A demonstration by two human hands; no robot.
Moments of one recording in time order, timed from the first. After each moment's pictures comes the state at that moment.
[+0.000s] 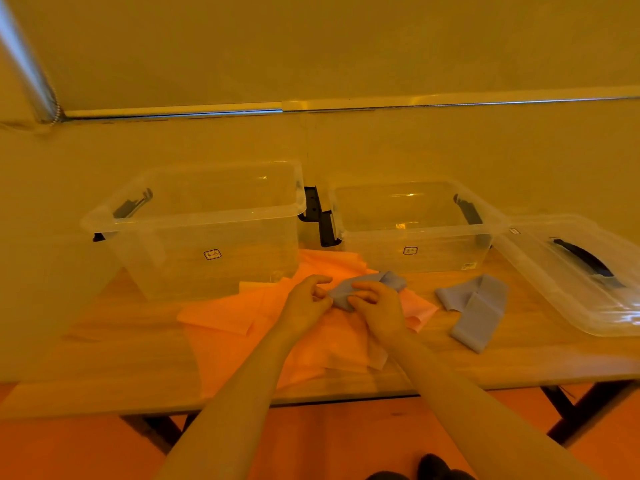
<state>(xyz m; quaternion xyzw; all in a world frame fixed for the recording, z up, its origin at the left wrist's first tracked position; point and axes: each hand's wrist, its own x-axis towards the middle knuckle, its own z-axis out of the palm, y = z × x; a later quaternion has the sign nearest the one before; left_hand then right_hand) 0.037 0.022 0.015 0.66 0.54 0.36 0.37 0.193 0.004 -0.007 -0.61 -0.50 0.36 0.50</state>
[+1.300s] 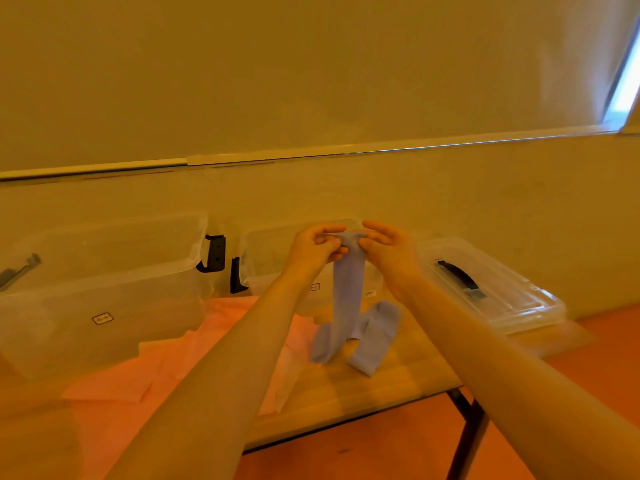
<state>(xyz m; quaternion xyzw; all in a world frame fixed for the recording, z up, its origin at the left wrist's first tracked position) 0.230 0.016 0.170 0.63 0.35 0.46 0.51 0.366 -0.032 0.161 -0.51 -0.41 0.36 0.66</state>
